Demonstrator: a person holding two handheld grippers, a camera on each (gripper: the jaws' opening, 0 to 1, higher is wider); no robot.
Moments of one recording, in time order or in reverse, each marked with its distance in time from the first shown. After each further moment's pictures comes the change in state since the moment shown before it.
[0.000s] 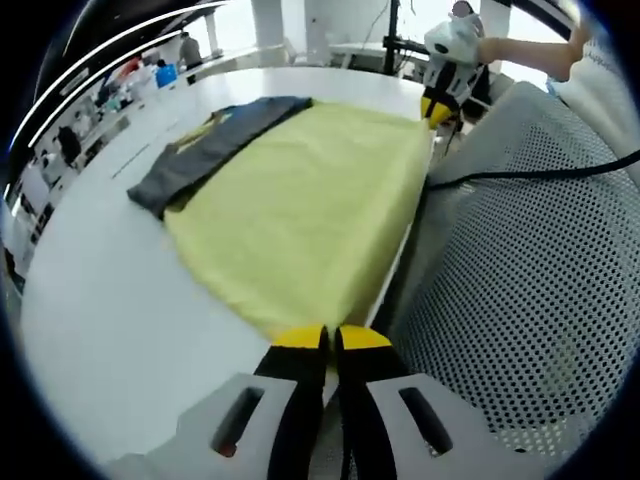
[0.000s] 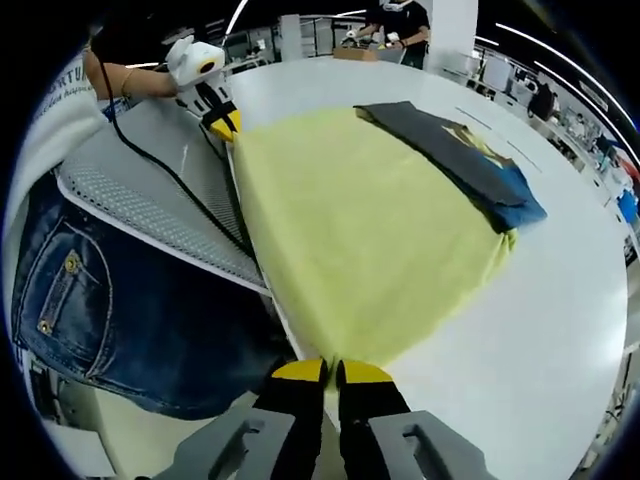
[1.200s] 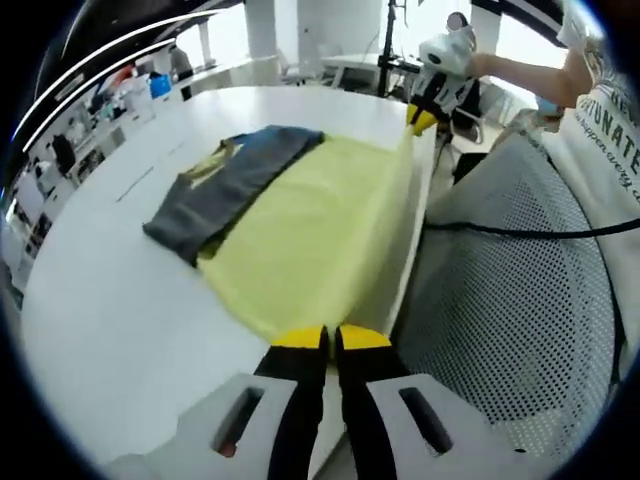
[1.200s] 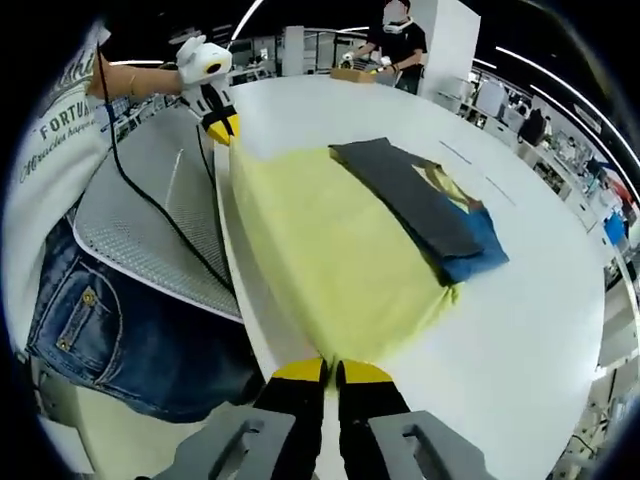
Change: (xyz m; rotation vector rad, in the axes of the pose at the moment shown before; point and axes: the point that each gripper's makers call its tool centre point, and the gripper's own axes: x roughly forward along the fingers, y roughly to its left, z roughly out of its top) left arm -0.032 0.026 0.046 0.021 -0.044 -0.040; right arm -0.038 -0.034 0.043 -0.067 -0.073 -0.083
